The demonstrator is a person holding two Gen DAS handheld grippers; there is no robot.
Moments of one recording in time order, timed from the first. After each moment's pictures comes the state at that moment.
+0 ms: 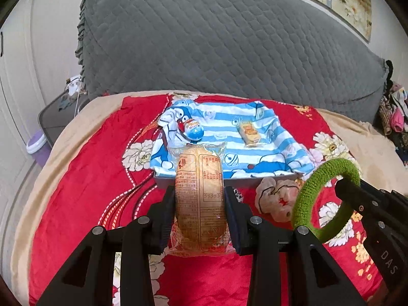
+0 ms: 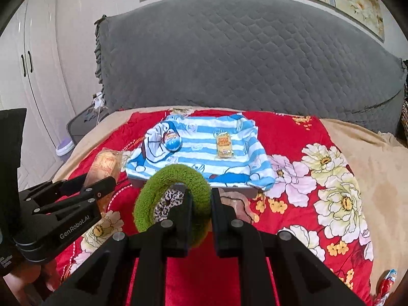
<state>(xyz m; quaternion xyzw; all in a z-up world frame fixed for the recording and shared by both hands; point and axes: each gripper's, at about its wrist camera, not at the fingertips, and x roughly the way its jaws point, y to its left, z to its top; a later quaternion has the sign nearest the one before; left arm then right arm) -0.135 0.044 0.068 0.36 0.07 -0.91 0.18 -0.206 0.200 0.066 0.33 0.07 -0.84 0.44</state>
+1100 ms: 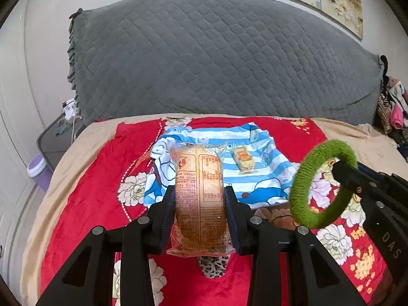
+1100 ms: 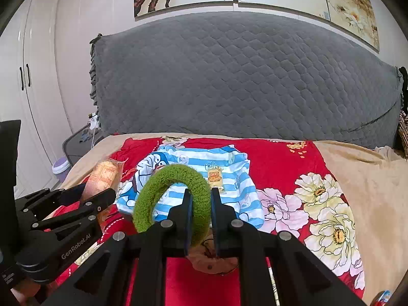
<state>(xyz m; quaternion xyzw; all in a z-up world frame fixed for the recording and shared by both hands) -0.176 0.054 0.097 0.33 0.04 -0.92 0.20 -0.245 0.190 0.095 0.28 0.04 -0.86 0.43</state>
